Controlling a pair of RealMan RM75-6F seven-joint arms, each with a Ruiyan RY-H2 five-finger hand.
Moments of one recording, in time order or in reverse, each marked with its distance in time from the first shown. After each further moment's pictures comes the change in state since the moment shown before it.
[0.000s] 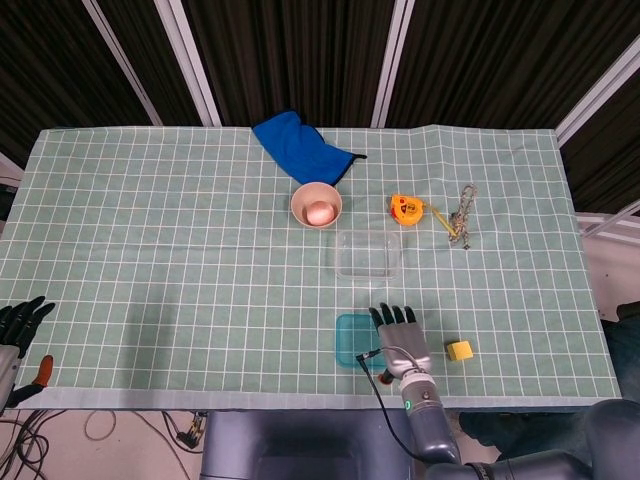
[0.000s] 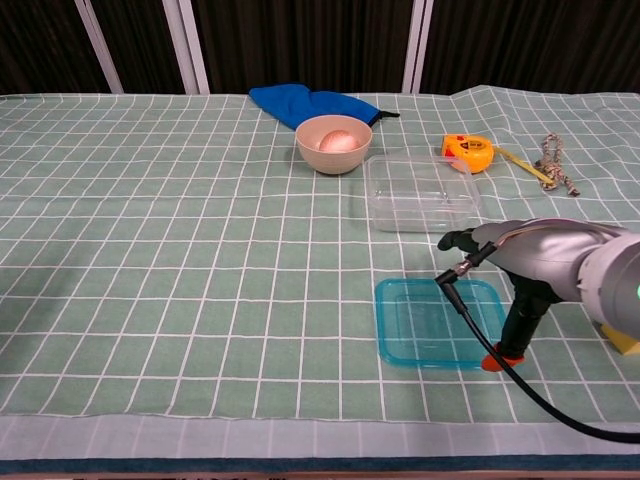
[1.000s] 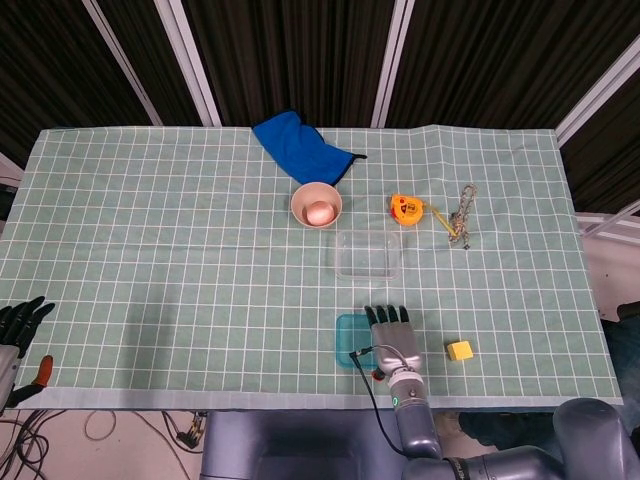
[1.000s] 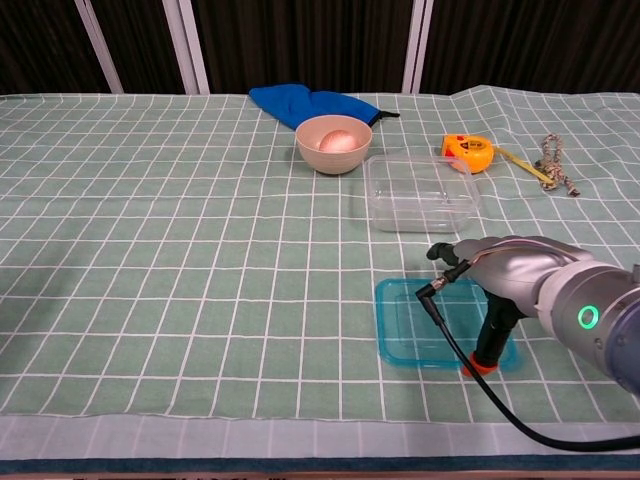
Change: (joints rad) left arm 0.000 0.001 0.000 -0.003 -0.004 -0.003 0.002; right arm 0.016 -0.105 -0.021 0.145 -0.020 0.002 0.041
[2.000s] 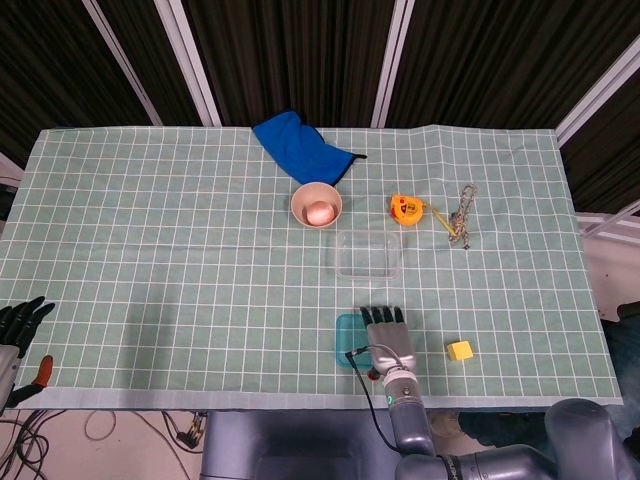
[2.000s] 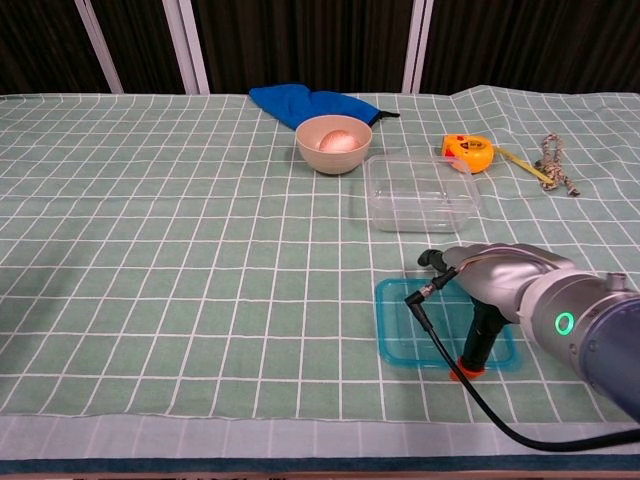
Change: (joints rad) left arm 0.000 0.001 0.000 -0.001 -0.001 -0.001 -0.001; right arm 0.005 -0.038 0.012 0.054 0.011 -0.028 0.005
